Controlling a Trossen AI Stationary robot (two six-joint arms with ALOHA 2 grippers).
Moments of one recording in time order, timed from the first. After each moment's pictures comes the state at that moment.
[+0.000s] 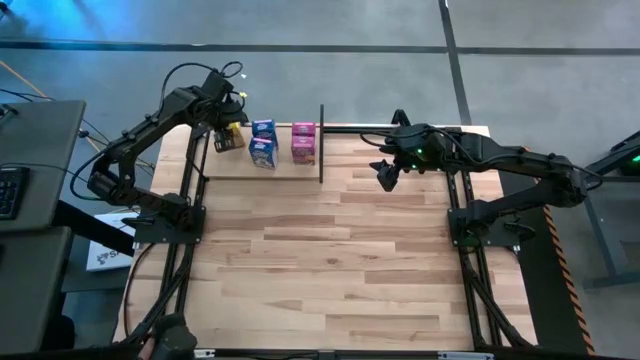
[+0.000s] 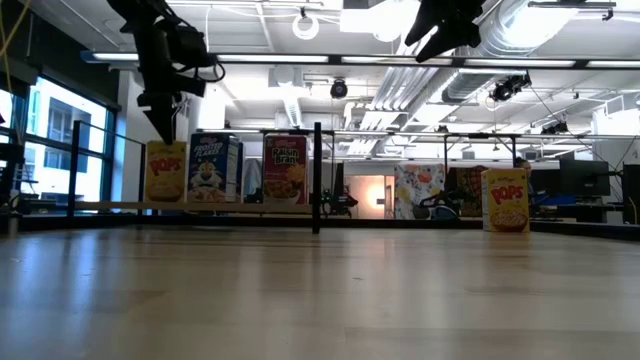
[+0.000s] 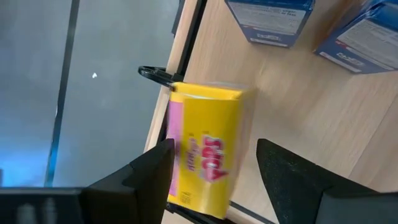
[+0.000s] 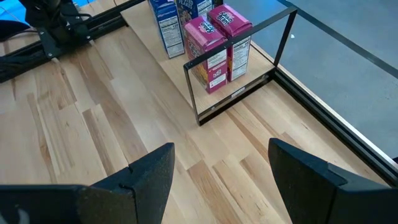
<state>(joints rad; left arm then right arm) 1.02 1.35 1.19 -1.00 -0.15 0.76 -0.18 1.19 1.26 -0.77 0.23 0.31</state>
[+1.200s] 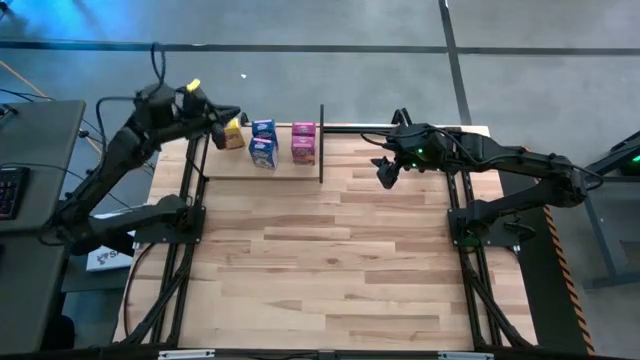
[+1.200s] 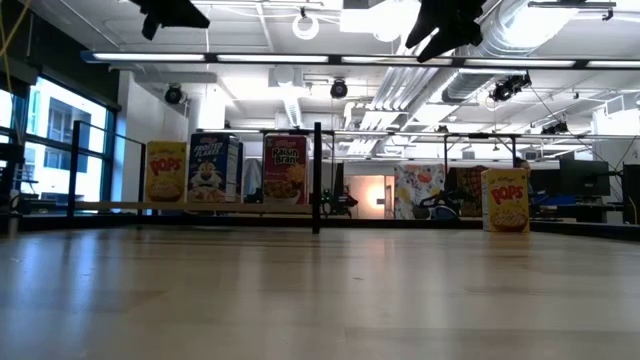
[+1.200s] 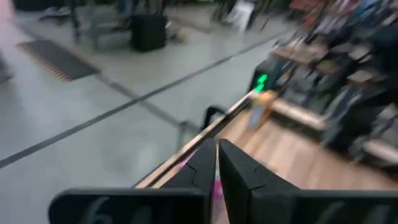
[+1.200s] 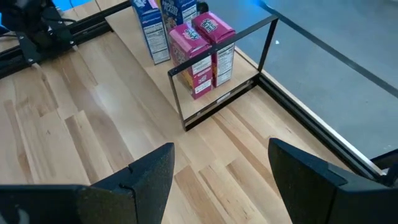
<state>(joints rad) 0.87 0.82 1.06 -0.50 0.27 -0.05 -0.19 1.18 1.26 -0.77 0.29 0.30</state>
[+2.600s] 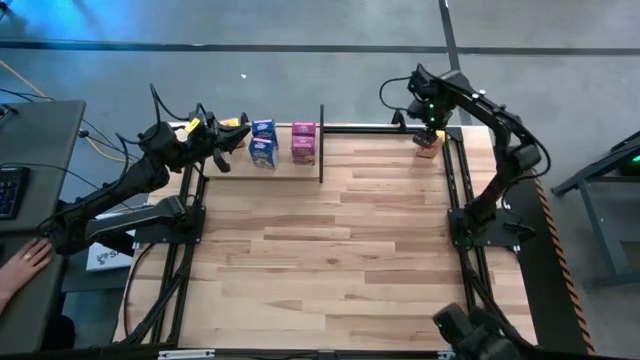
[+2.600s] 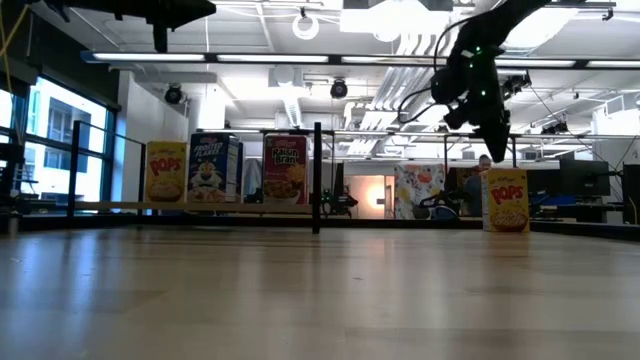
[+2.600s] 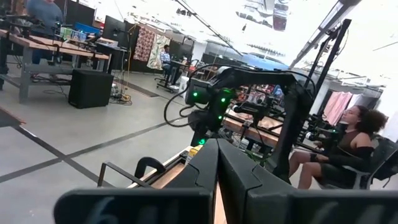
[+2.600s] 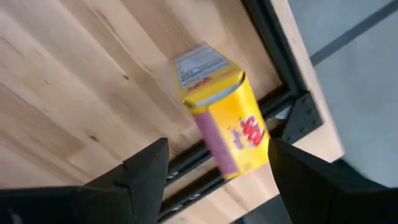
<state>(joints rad) 0.62 0.62 0.62 0.13 0.21 -0.31 -1.03 1.67 1.46 -1.36 0.19 -0.41</state>
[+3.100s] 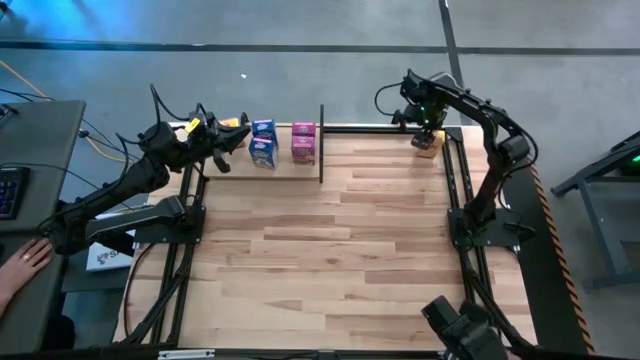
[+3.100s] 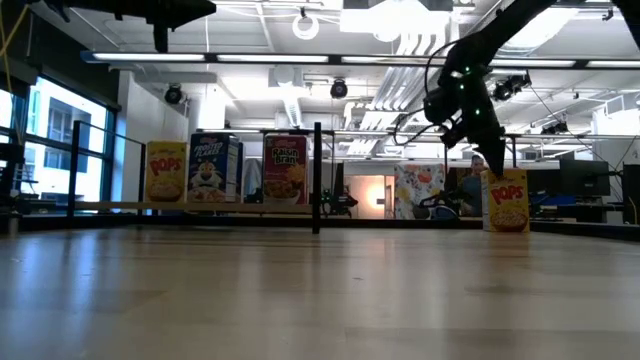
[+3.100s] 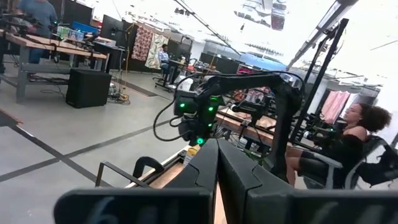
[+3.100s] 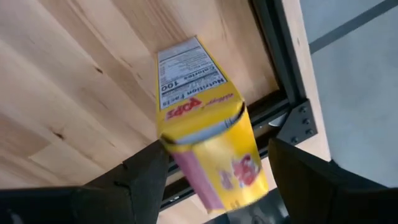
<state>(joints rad) 0.62 0.62 0.62 0.13 0.22 -0.31 -1.02 1.78 1.46 -1.32 0.27 -0.49</state>
